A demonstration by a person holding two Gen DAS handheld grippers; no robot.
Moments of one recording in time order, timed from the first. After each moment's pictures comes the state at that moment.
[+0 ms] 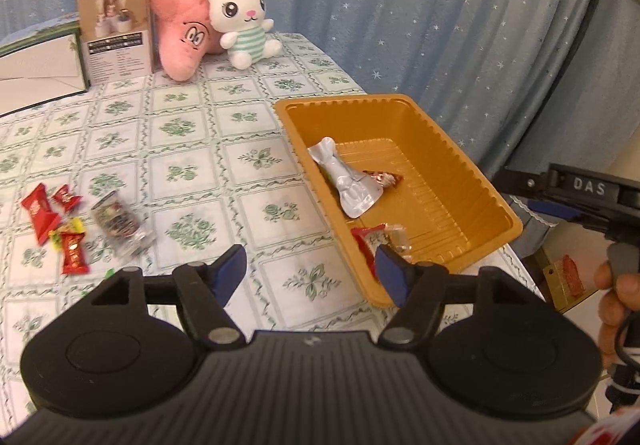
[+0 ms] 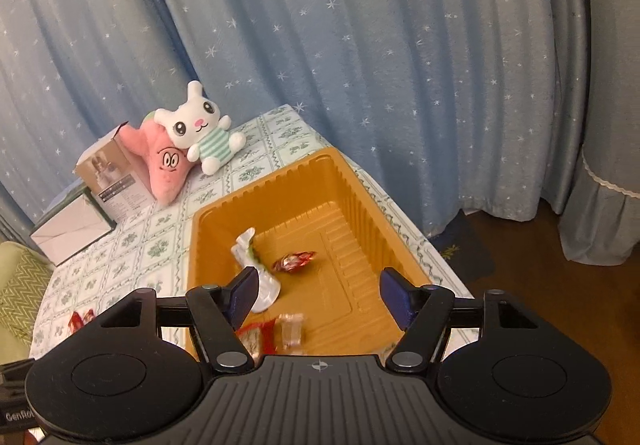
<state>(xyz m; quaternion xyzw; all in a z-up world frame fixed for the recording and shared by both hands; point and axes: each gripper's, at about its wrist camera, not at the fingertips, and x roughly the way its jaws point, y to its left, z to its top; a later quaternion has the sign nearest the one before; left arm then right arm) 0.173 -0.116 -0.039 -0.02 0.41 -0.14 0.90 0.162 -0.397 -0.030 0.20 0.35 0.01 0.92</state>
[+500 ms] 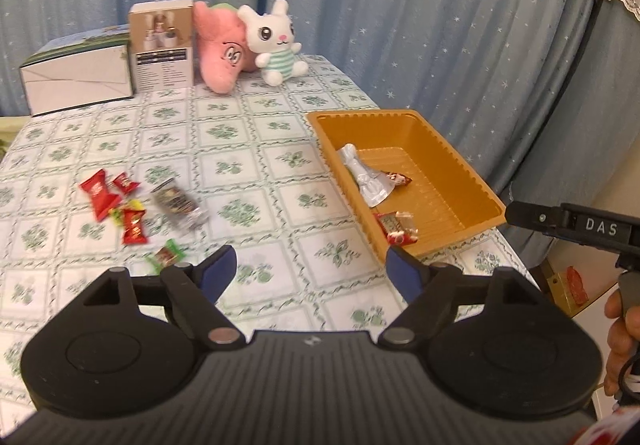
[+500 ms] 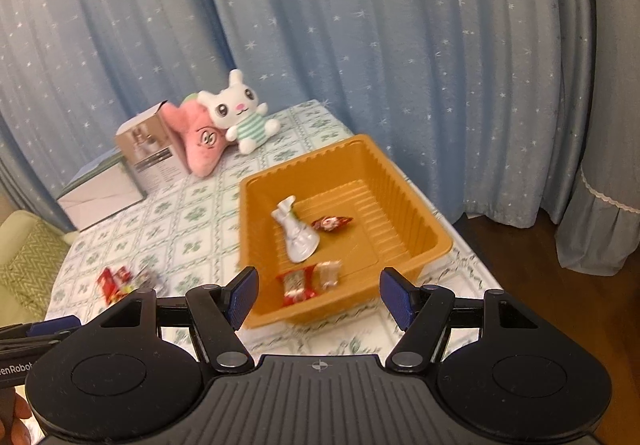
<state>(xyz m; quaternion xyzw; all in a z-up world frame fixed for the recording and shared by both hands) 0.100 -0.072 -0.006 -0.03 0.38 -0.12 0.92 0.087 -0.349 0.000 0.16 0.35 0.03 0.92</state>
